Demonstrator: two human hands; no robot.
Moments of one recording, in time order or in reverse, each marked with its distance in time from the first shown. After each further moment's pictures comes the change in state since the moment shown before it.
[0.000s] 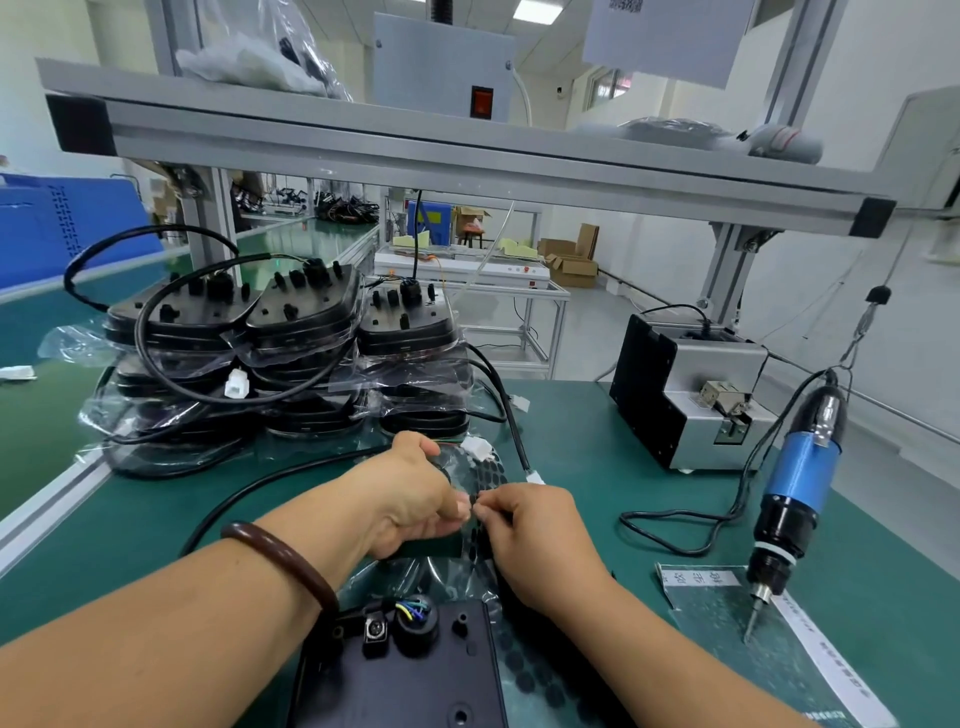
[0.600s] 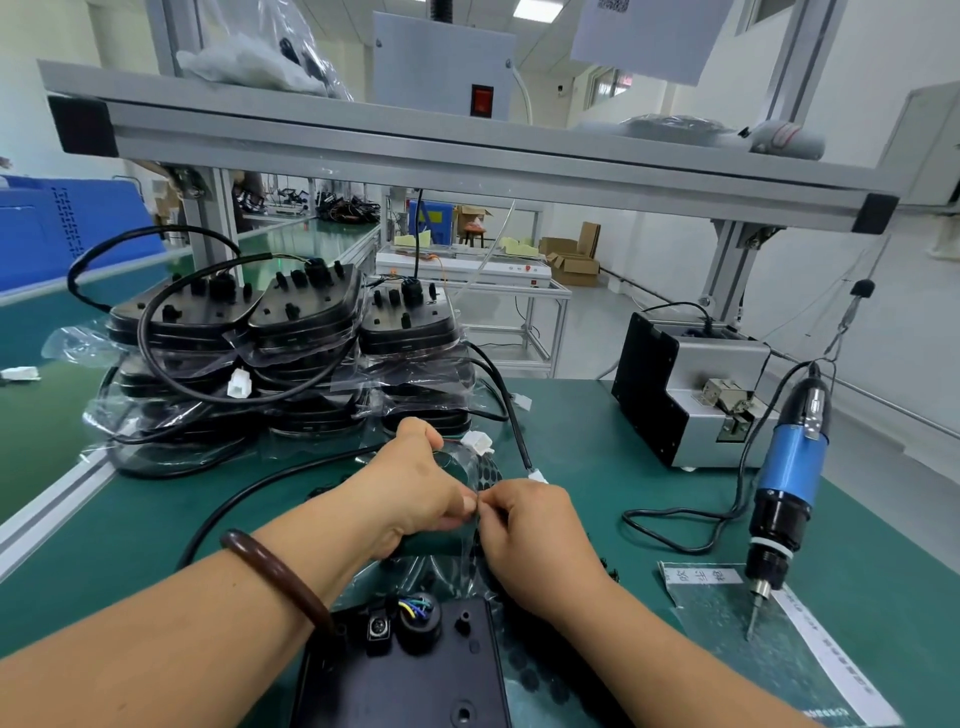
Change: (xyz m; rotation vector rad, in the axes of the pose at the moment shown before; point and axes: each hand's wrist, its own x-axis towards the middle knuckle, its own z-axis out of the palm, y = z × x) left_hand -0.002 -0.002 -0.001 0.136 0.062 0.133; right_hand -0.002 -0.008 -0.001 -0.046 -0.020 -0.022
